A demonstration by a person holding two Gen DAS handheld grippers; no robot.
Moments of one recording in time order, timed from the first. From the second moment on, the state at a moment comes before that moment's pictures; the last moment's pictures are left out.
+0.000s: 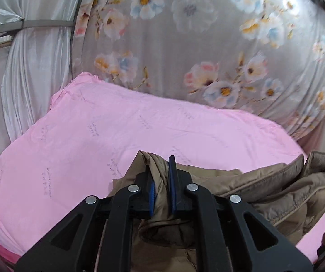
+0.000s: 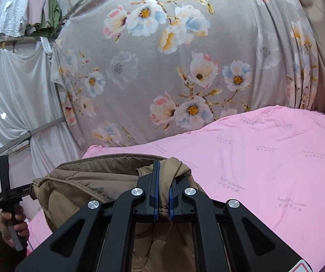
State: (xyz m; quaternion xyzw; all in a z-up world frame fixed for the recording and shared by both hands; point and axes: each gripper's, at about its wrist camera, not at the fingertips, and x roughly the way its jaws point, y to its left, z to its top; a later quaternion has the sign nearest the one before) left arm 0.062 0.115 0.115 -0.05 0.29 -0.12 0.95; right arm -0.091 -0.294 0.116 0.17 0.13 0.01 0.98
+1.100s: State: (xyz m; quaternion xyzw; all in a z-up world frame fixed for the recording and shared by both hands) left arm 0.160 0.059 0.056 0.06 0.31 -0.08 0.95; right arm -0.013 -0.319 0.100 0.32 0.17 0.12 0.93
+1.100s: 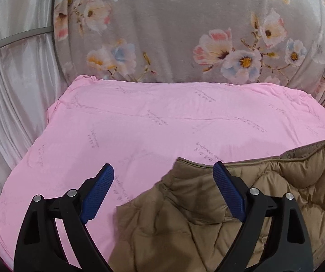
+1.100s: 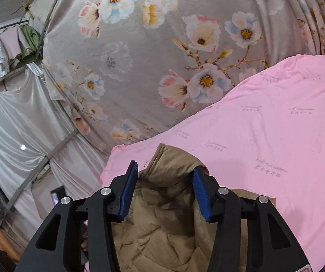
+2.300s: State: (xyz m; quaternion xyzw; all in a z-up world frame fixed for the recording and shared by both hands) left arm 0.238 0.055 -0.069 0.01 0.42 0.00 0.91; right arm 0.134 -0.278 -0.064 0.11 0.41 -0.08 0.90
